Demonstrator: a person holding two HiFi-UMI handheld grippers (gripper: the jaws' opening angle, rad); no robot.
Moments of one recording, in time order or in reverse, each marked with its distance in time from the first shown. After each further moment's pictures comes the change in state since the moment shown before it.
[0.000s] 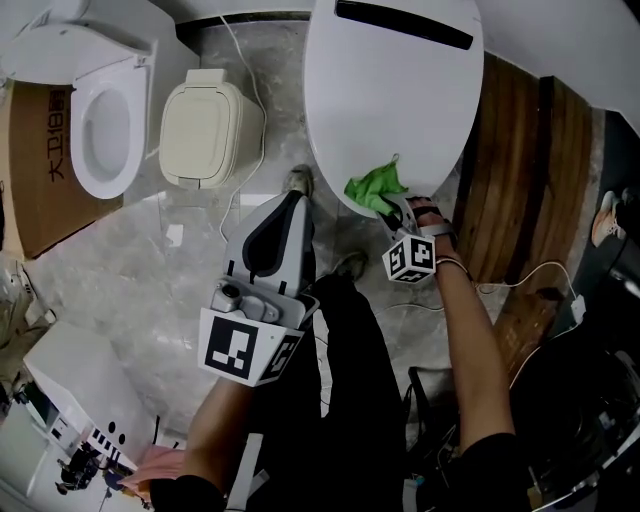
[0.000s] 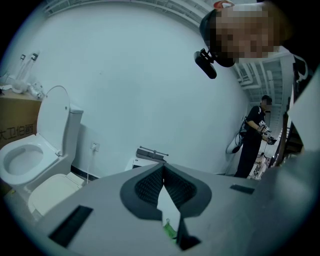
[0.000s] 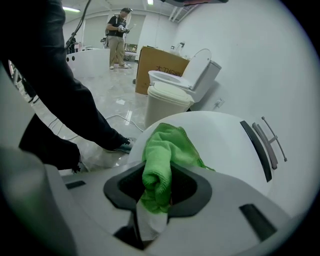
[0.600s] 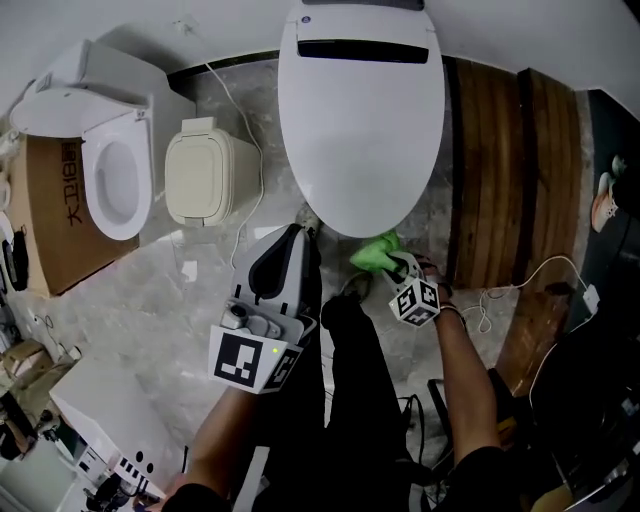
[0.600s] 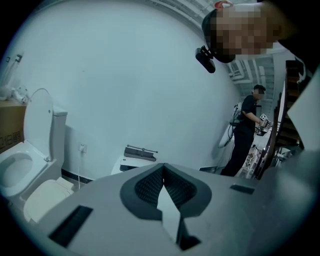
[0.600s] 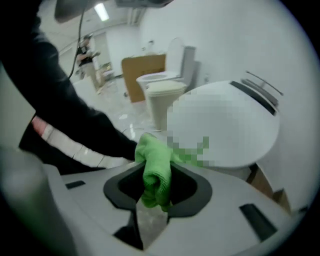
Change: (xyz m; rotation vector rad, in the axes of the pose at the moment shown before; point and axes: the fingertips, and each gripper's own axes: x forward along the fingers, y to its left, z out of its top) left arm 0.014 -0.057 0.010 0.042 0.048 -0.088; right arm -0.064 0.090 -0.047 0.427 -0.006 0.162
